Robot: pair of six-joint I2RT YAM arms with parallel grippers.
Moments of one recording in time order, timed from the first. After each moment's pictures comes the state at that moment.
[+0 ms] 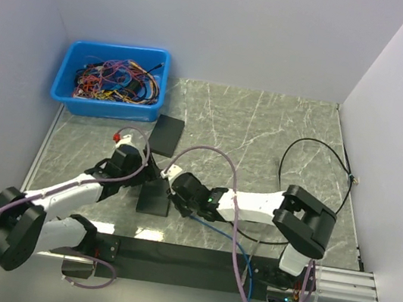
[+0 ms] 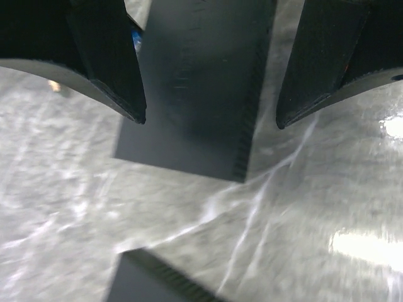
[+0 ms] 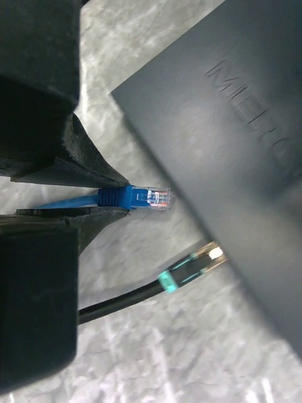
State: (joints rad) left arm -0.46 1.10 0.40 -0.02 -0.08 -0.81; right arm 1.14 1.70 0.87 -0.03 0.11 0.20
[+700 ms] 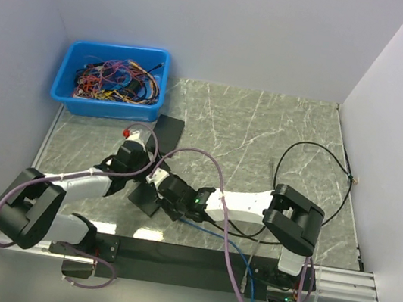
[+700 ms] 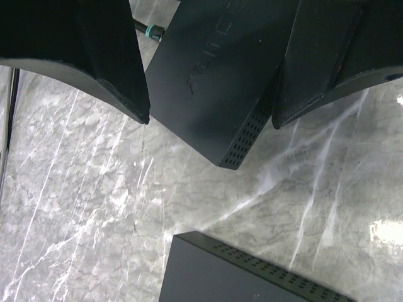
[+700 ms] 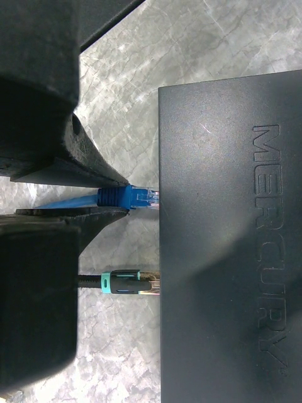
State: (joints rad) left arm -0.45 1.30 0.42 0.22 0.04 -0.79; right arm 1.21 1.79 1.01 -0.12 0.10 0.19
